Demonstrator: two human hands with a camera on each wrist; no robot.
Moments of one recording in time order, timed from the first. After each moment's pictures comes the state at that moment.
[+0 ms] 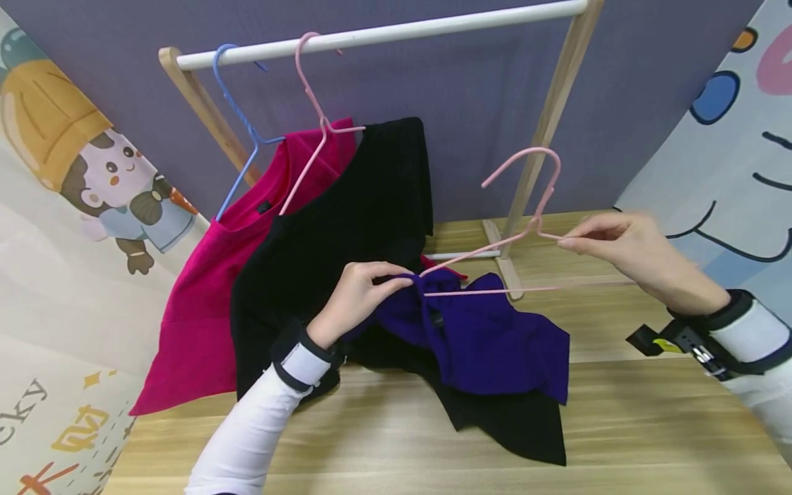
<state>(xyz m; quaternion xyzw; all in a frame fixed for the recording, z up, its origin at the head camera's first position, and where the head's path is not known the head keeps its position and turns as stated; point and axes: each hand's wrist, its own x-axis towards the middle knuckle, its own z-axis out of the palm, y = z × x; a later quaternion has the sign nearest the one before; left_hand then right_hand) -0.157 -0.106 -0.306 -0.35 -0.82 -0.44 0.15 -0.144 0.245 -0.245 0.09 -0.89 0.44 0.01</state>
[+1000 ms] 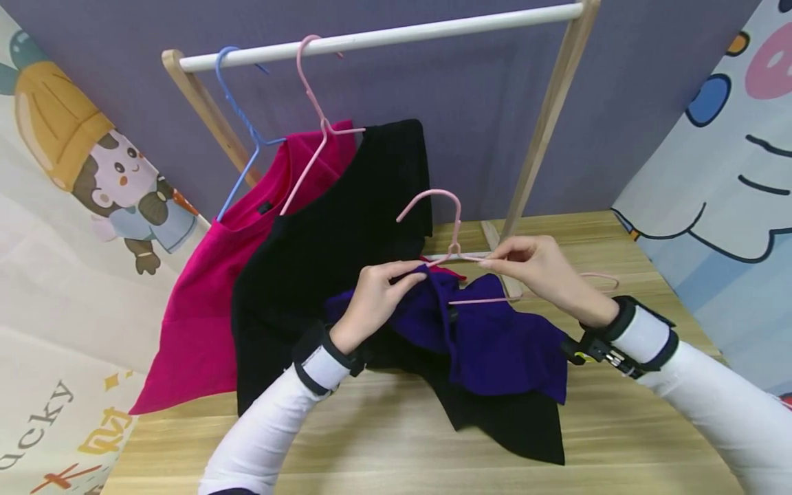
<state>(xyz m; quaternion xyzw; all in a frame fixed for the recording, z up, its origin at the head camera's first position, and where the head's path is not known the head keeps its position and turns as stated) -0.146 -0.076 -0.306 -0.30 -0.82 -0.46 0.19 -0.148 0.168 -0.274 0.20 -0.84 0.51 0.03</state>
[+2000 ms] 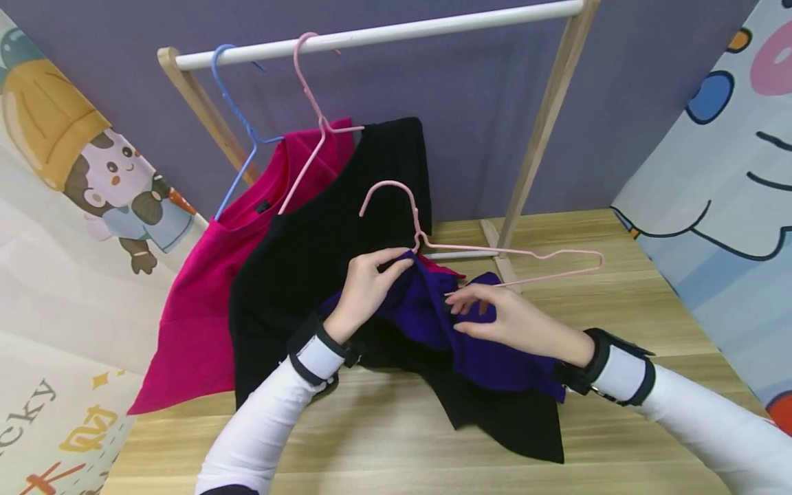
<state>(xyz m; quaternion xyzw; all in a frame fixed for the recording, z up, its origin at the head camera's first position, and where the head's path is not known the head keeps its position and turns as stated) -0.161 -0.085 -0.305 -0.22 -0.83 -0.47 0.19 -0.122 0.143 -0.312 0.38 -0.83 0.40 0.02</state>
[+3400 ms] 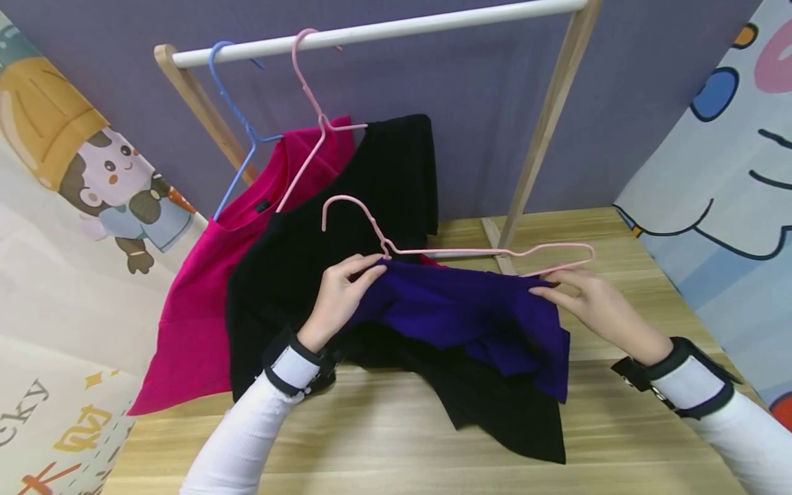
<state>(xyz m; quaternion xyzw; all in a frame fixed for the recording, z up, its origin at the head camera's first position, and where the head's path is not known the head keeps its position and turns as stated) -0.138 -0.113 -0.293 -0.21 -0.81 -0.52 0.18 -0.134 0.230 -0.325 0.32 -0.88 0.27 0.24</state>
